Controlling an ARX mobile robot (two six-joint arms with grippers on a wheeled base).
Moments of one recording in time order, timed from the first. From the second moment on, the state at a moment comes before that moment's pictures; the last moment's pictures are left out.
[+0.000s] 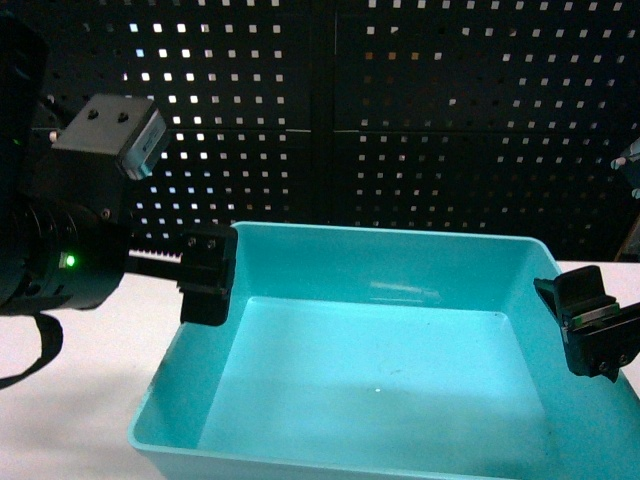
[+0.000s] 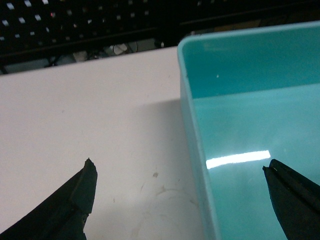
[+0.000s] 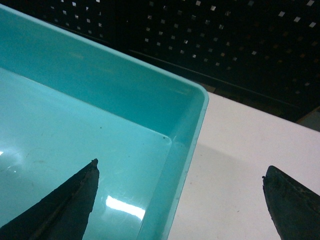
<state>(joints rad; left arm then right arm) -0.30 1.65 0.74 0.28 -0.12 -0.05 0.15 1.65 0.55 0.64 -0.02 -0.20</state>
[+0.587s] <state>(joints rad) -0.34 1.76 0.79 0.24 -0.17 -0.09 0.10 1.77 0.50 0.73 -0.01 -0.21</state>
